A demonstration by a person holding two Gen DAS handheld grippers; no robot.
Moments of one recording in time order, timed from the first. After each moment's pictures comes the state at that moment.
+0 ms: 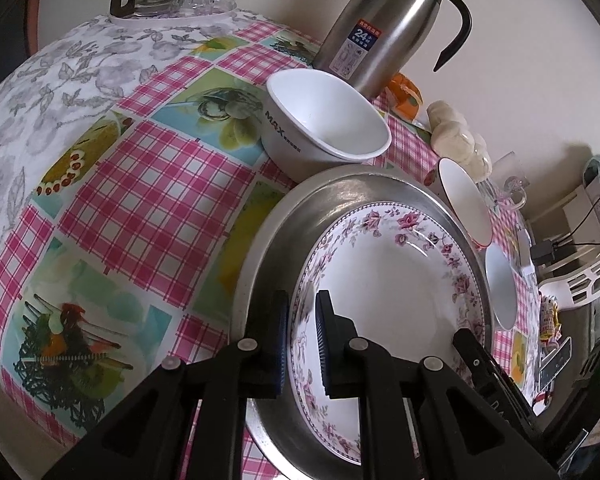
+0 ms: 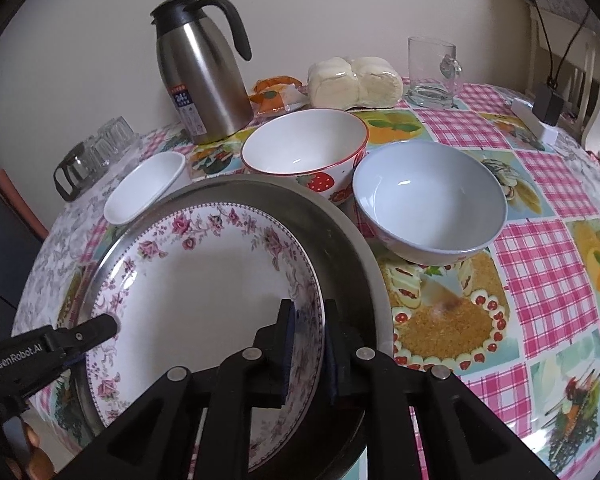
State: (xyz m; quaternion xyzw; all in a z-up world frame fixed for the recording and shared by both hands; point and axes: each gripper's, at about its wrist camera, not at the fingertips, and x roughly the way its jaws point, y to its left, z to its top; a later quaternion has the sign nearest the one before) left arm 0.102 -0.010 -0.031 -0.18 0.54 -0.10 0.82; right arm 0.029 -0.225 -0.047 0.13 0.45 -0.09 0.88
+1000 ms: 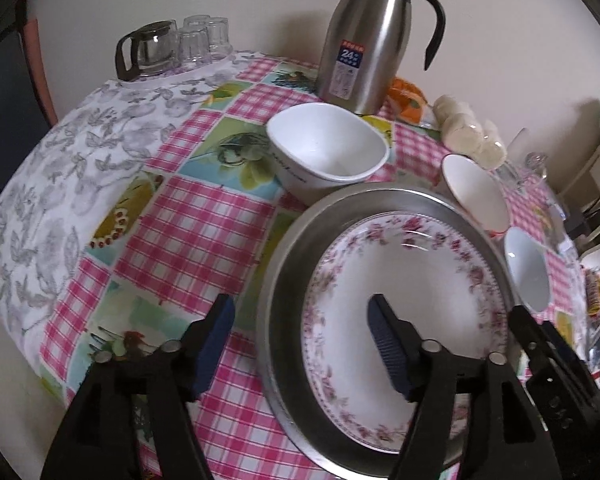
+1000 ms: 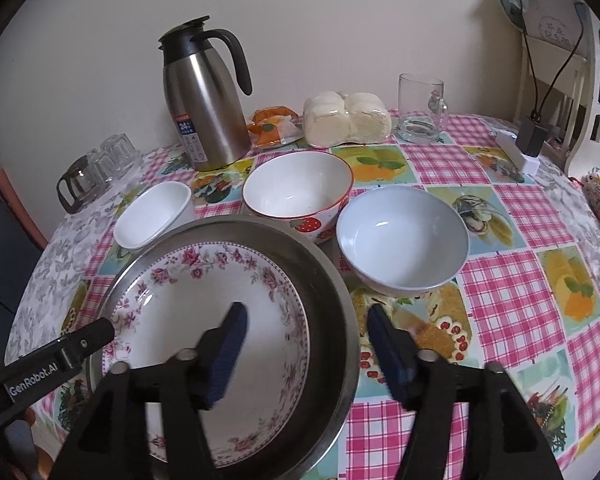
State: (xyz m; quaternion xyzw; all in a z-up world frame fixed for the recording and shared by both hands) left arm 0.090 -0.024 -0.001 -0.06 0.51 -0.05 0.86; right arm 0.016 -0.232 -0.012 0.11 0.42 -0.10 0.90
